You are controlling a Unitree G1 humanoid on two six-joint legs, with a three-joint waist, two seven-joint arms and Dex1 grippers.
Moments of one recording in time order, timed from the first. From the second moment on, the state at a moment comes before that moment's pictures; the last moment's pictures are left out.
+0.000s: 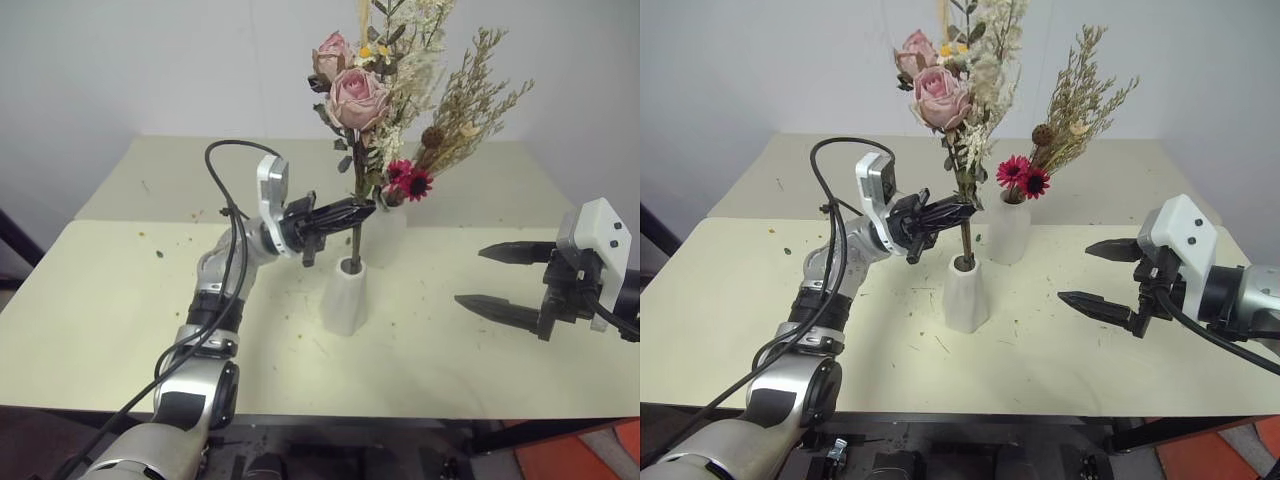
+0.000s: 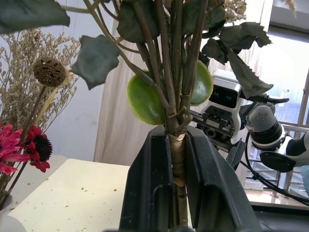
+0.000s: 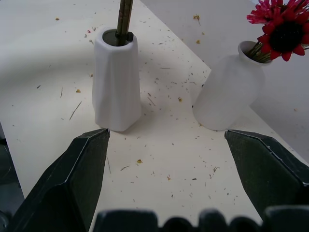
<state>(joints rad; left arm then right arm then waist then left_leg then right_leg) -0.98 0.18 0.08 0.53 -0.62 0.35 -1.40 -0.18 -1.10 -0.49 -0.60 0.77 0.84 0.90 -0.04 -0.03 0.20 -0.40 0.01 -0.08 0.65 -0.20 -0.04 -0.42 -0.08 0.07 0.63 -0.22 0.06</state>
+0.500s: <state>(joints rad) -0.95 0.20 0.09 0.46 -0.63 0.39 -1.39 -0.18 -1.10 -0.49 -0.60 0.77 0.84 0.90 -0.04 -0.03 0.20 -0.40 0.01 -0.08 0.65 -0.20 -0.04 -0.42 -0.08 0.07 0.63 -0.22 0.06</state>
